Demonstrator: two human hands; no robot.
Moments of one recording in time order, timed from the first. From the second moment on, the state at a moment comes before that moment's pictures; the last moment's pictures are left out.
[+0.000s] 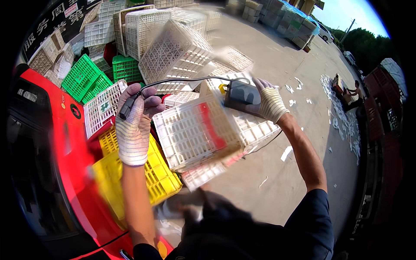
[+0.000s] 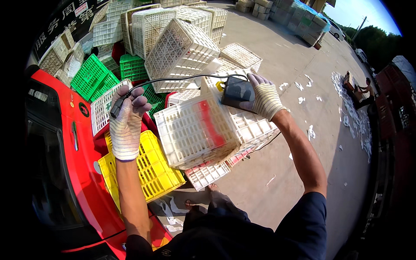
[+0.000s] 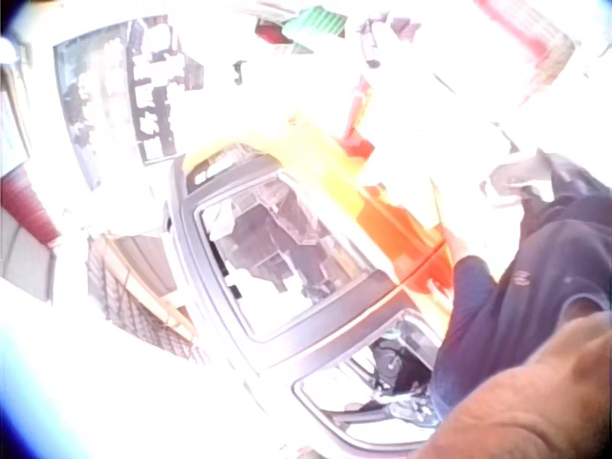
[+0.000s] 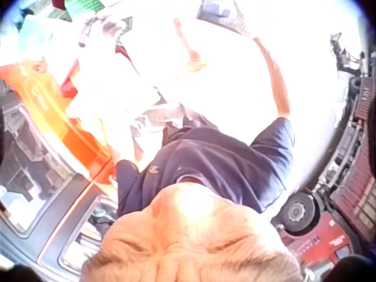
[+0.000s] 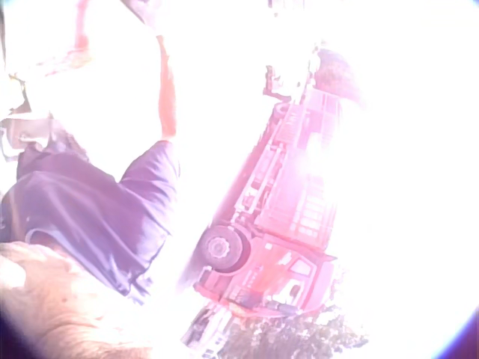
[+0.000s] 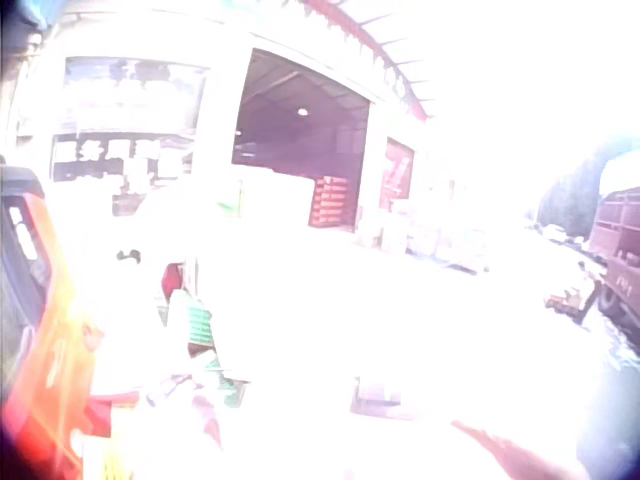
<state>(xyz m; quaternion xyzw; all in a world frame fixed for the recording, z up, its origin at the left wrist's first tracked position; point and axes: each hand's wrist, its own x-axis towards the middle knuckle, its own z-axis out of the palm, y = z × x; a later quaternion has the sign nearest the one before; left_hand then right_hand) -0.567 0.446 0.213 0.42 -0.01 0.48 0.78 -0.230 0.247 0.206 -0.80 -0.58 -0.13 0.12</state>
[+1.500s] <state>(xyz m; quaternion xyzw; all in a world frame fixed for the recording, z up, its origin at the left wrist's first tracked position) -0.936 0.643 0.299 0.40 0.33 0.83 0.20 -0.476 0.704 0.217 -0.59 -0.79 -0.06 0.16</state>
